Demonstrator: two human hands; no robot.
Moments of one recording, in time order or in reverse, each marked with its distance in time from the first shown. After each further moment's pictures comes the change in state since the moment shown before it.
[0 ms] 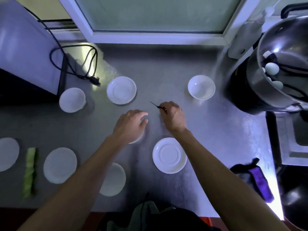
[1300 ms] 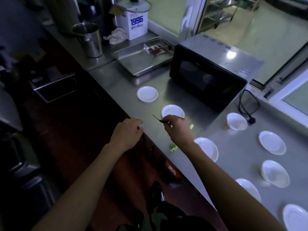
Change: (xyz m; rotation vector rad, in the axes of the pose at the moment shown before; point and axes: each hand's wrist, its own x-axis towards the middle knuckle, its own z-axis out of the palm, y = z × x) left_hand -0.525 -0.415 -0.089 -0.146 0.585 -0.636; right_hand -0.281 -0.487 0.302 -0.061 -0.355 -0.788
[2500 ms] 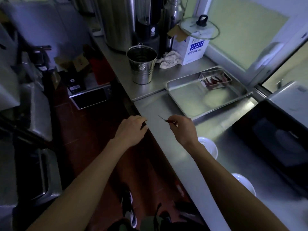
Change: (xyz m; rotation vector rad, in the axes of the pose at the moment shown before) left_hand 0.245 -0.283 -0.143 0.022 0.049 -0.152; right_hand 0.355 -0.165 0.184 0.011 -0.088 -0.169
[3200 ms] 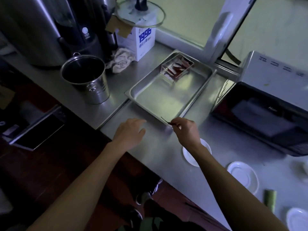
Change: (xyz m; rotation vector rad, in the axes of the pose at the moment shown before) left_hand 0.195 0.010 0.042 -0.041 -0.260 0.332; right_hand 0.065 0.084 0.002 0.022 0.212 0.491
